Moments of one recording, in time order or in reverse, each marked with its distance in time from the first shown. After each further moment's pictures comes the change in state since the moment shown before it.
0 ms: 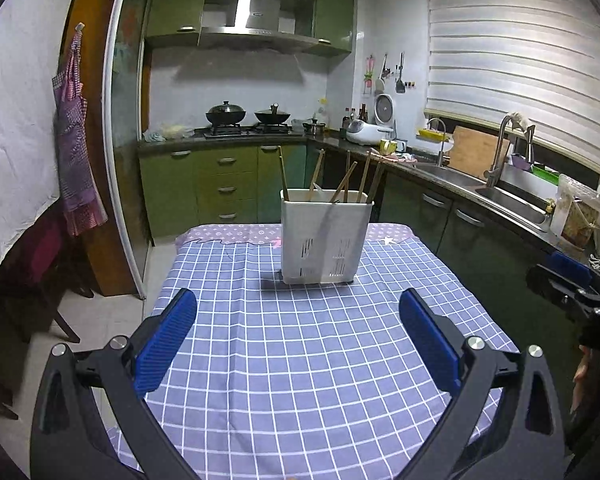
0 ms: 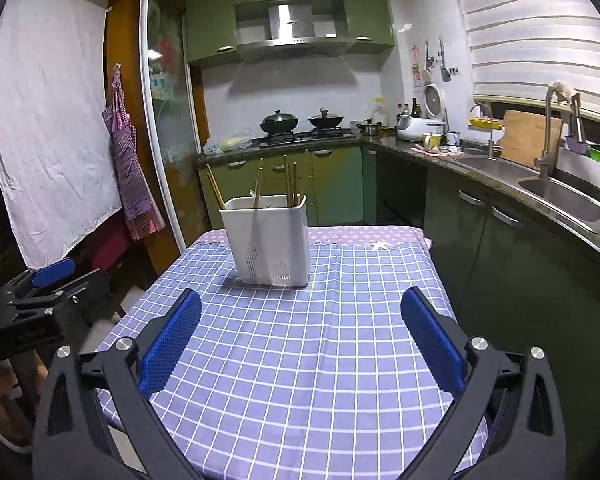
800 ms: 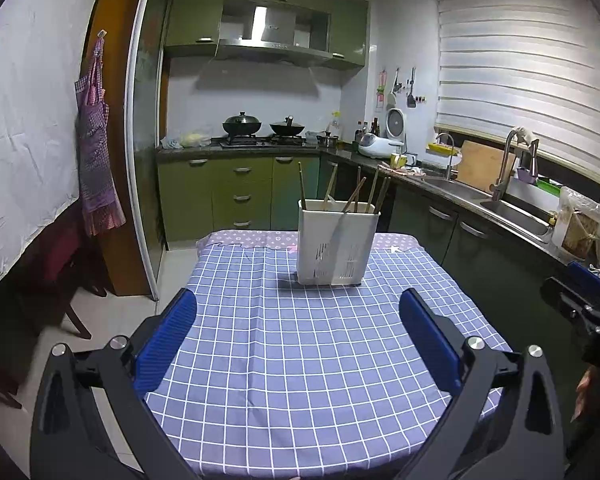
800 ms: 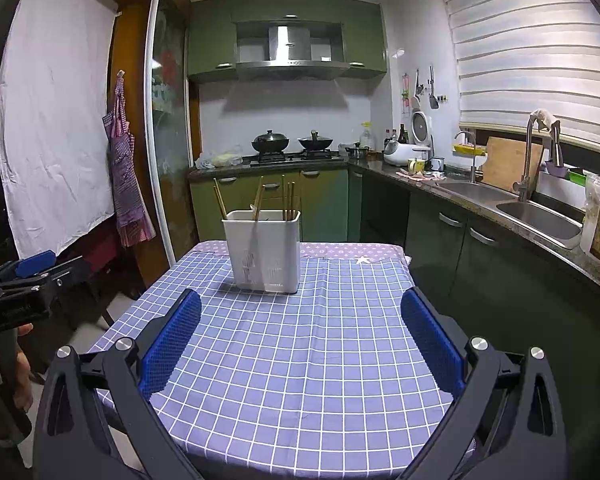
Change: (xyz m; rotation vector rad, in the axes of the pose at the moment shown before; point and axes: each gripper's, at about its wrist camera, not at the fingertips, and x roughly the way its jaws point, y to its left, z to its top) left arm -0.056 0.010 -0.002 -0.027 -0.043 0.043; right arm -0.061 0.022 -0.007 -0.048 -0.075 -0.054
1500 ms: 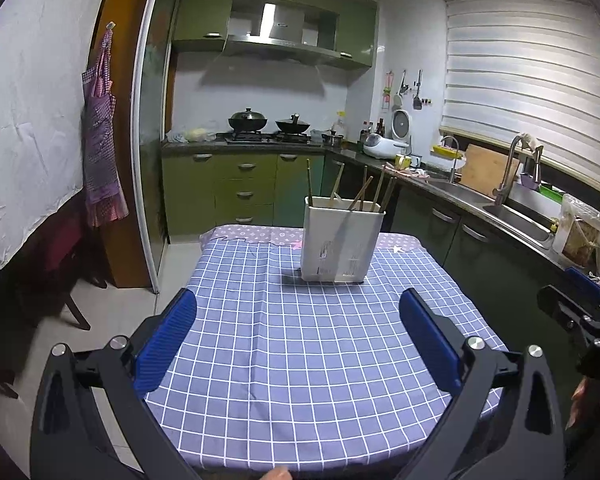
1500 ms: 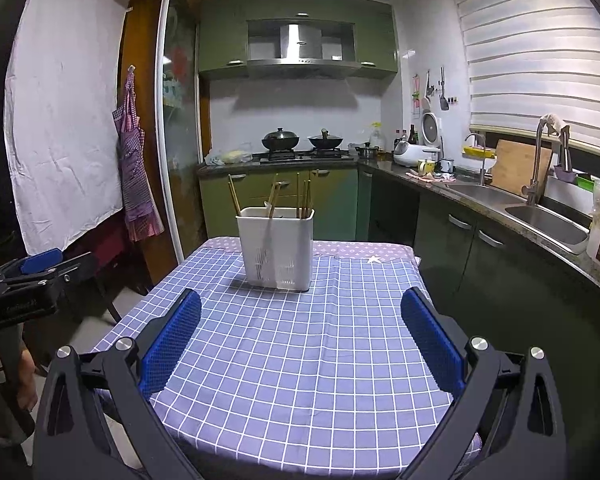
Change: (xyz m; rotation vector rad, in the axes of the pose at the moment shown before) left arm -0.002 0.011 -0.005 -0.030 0.009 0.009; right arm 0.004 0.008 0.004 -0.019 0.008 0.030
